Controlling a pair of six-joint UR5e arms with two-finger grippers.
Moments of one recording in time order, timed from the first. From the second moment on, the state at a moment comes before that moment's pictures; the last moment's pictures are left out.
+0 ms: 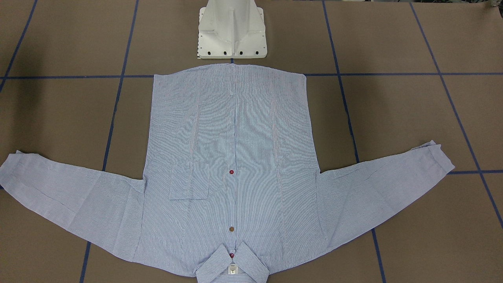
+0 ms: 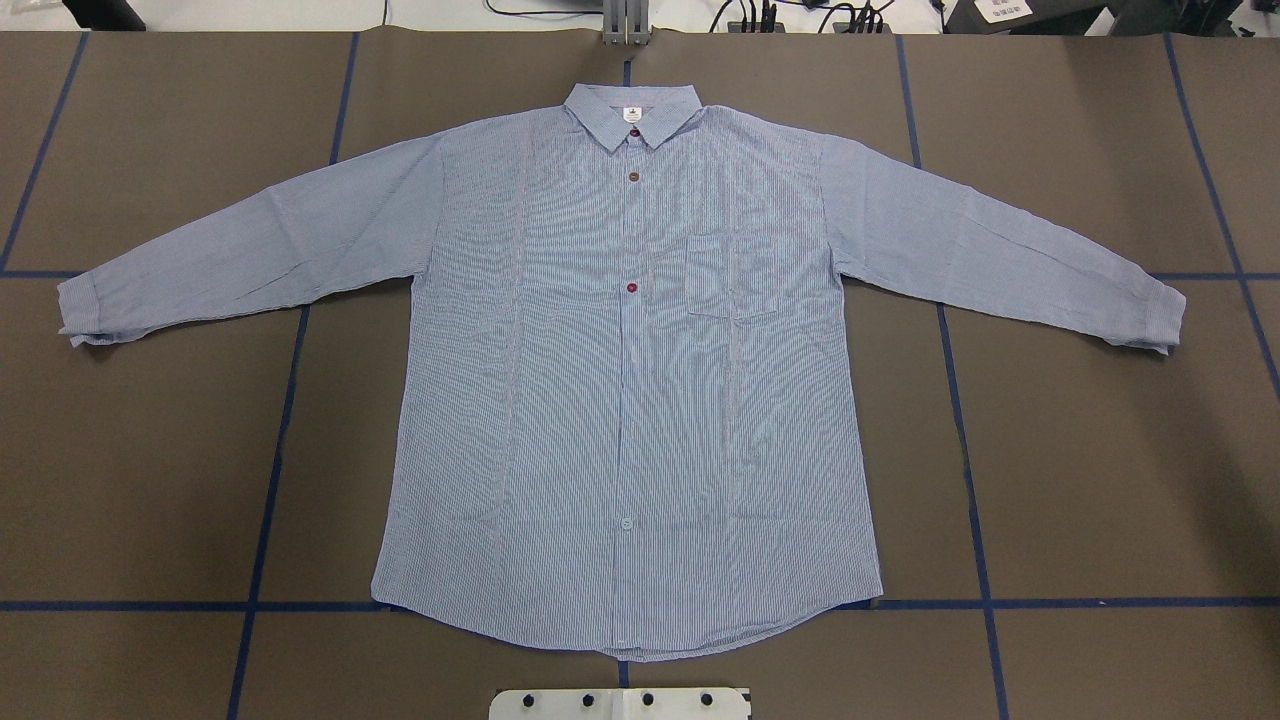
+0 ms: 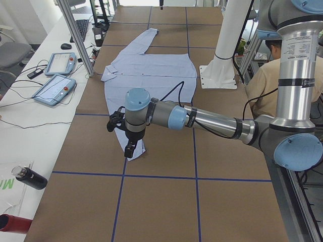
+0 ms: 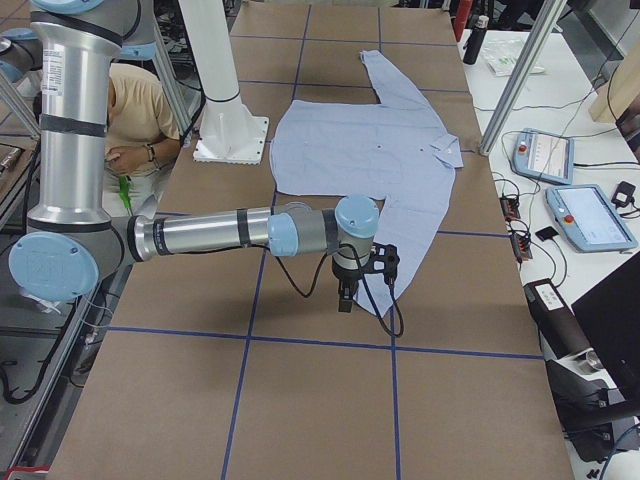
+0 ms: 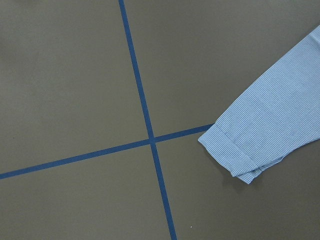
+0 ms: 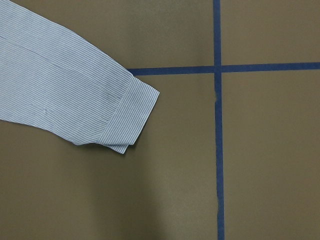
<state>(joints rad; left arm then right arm) -1.56 -1.55 -1.83 -1.59 -2.30 0.05 1.43 -1.68 1.81 -1.57 2.34 0.23</state>
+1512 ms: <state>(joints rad) -1.55 -1.54 -1.82 -1.70 -2.32 0.05 1.11 -1.58 1.40 -0.75 2.25 1.23</state>
